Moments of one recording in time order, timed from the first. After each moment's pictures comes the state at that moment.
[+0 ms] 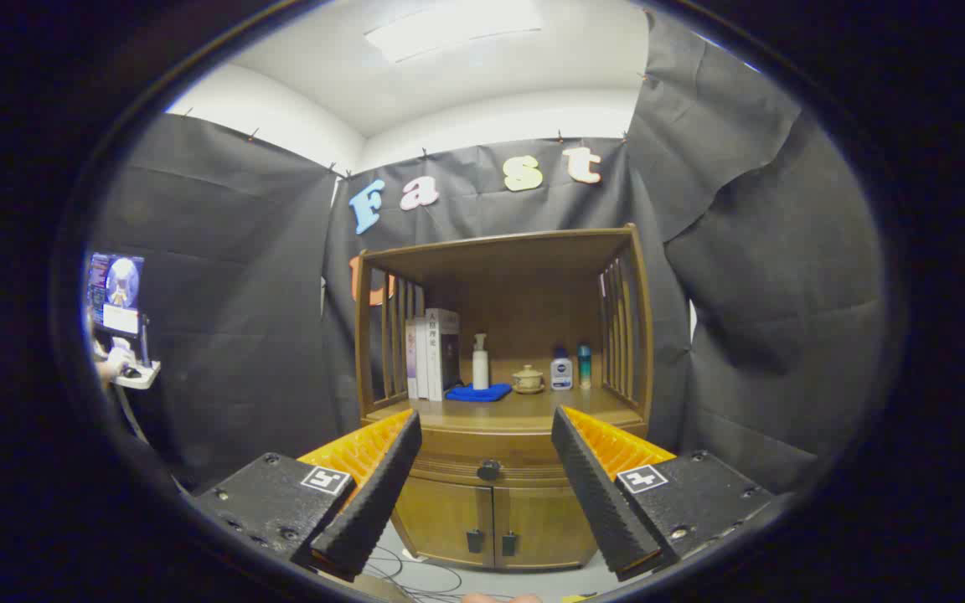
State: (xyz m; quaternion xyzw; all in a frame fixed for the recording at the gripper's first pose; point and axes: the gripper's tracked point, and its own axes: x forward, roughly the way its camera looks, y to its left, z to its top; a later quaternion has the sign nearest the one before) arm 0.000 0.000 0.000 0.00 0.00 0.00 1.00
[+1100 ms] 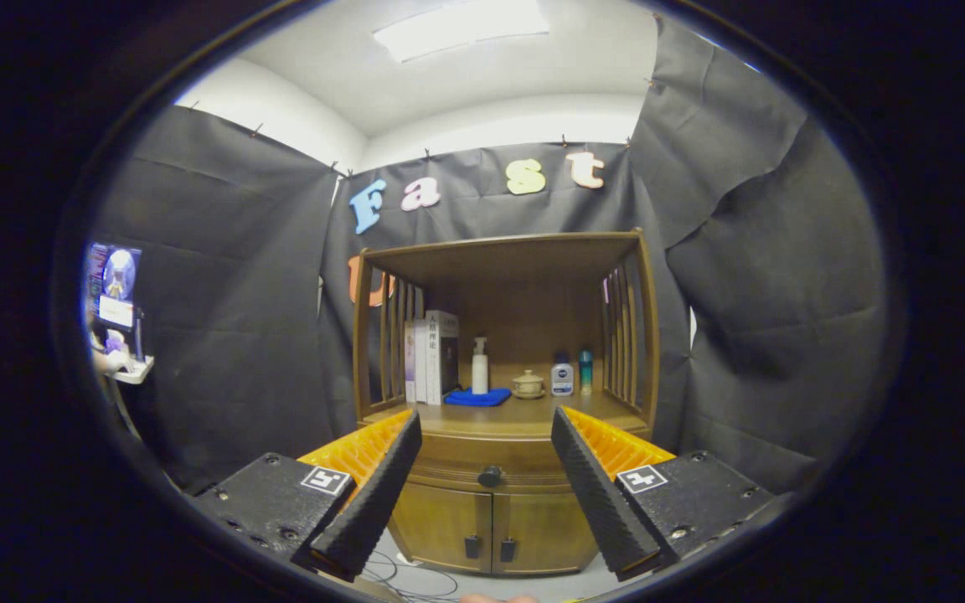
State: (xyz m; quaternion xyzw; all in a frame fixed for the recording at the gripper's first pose) arm 0.002 0.007 -0.010 -0.01 0.00 0.00 1.00
